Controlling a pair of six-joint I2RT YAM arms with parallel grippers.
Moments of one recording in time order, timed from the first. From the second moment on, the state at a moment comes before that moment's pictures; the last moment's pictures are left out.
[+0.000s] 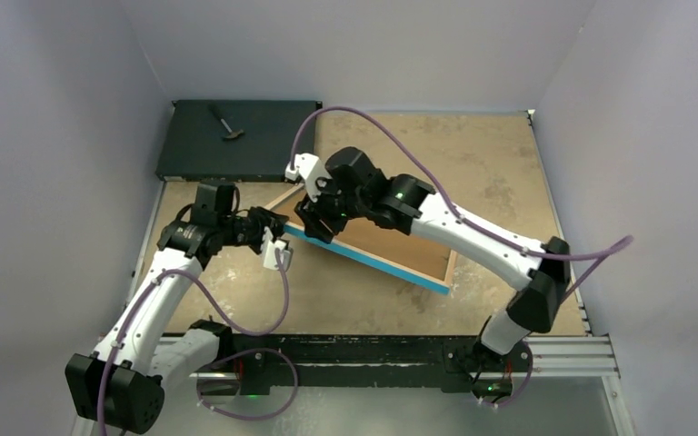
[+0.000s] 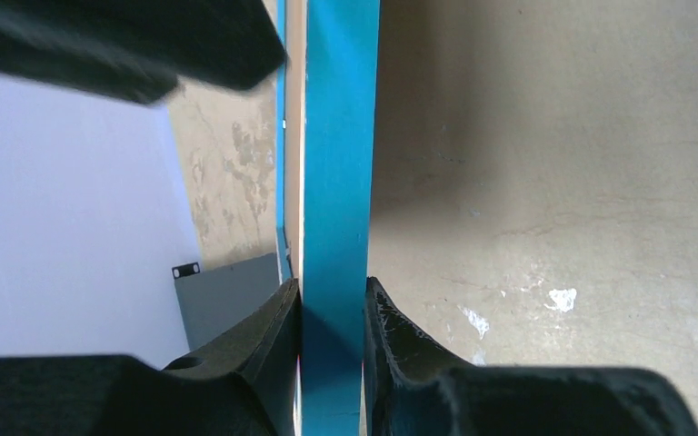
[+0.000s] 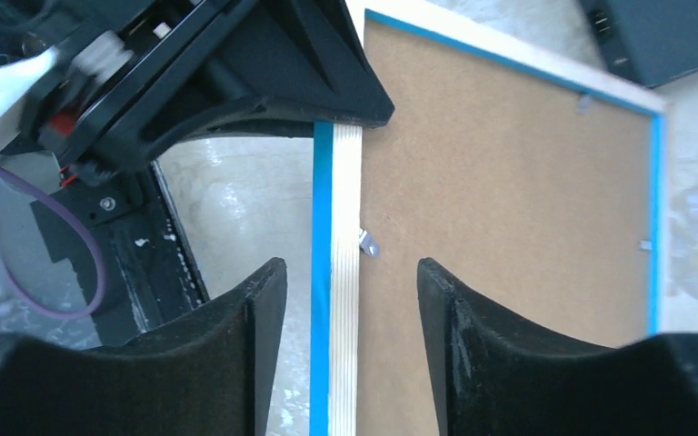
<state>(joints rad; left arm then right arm) -0.24 0.97 0.86 -0.74 0.72 1.66 0.98 1.66 1.61 -0.65 -0.22 -0.06</state>
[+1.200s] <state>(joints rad) -0.25 1.12 1.16 -0.78 0.80 1.33 1.07 1.50 1.54 -0.77 0.22 -0.31</state>
